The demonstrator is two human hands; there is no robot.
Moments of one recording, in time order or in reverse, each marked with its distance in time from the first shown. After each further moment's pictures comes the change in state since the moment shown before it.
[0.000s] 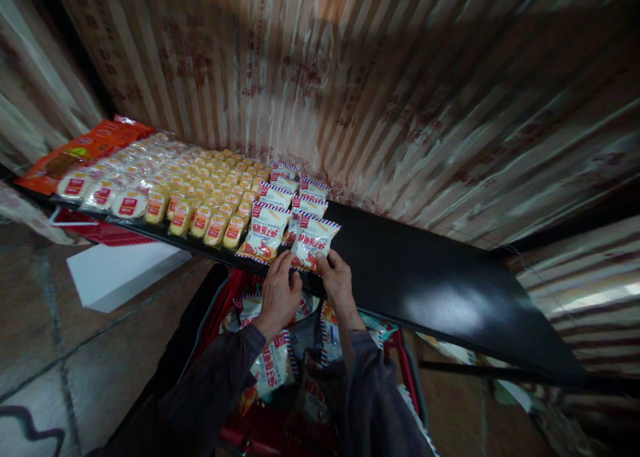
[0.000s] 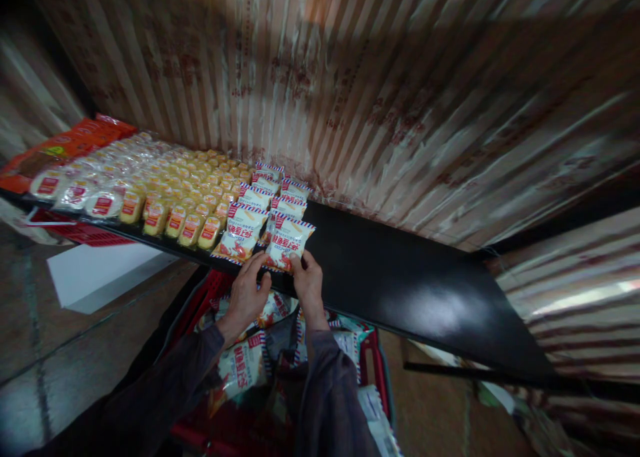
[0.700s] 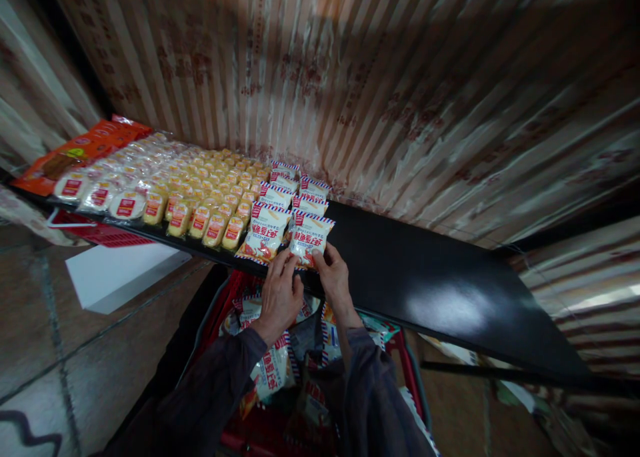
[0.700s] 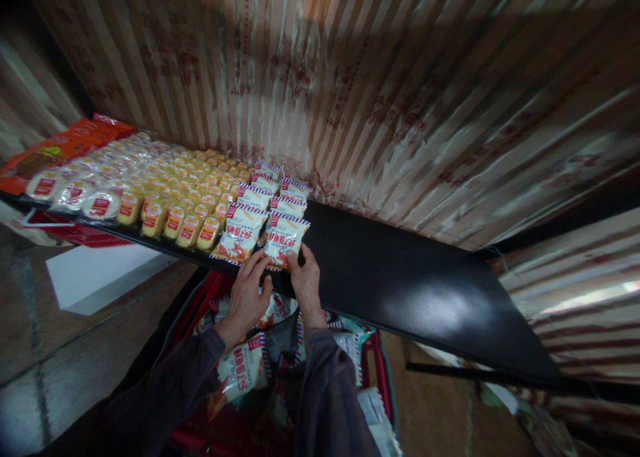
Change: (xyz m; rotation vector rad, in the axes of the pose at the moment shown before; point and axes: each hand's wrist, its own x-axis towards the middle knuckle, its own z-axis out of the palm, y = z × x) left_hand -0.001 -0.002 0.000 0.140 -0.019 0.141; right_hand 0.010 0.006 0.007 -0.043 0.021 -0.038
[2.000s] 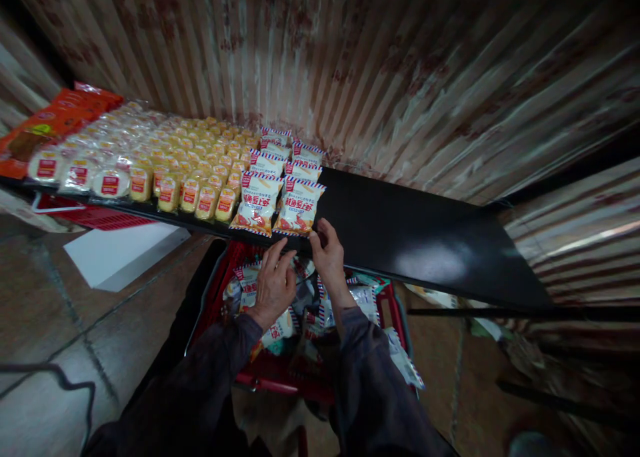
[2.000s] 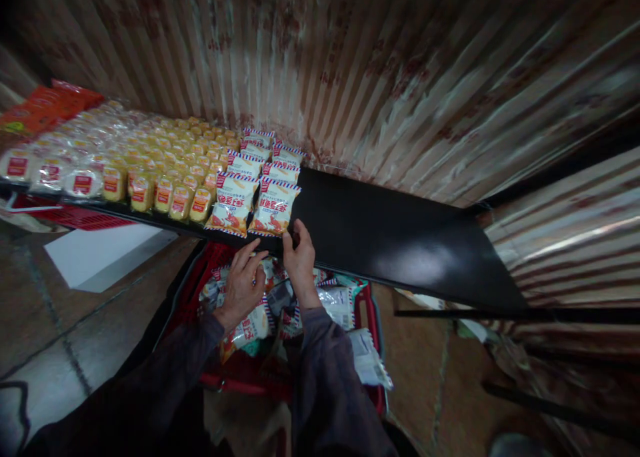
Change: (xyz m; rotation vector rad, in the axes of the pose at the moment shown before) left_hand -0.050 -0.012 -0.005 0.104 0.022 0.200; right_hand -0.043 0.009 -0.002 -0.146 0.105 -0.105
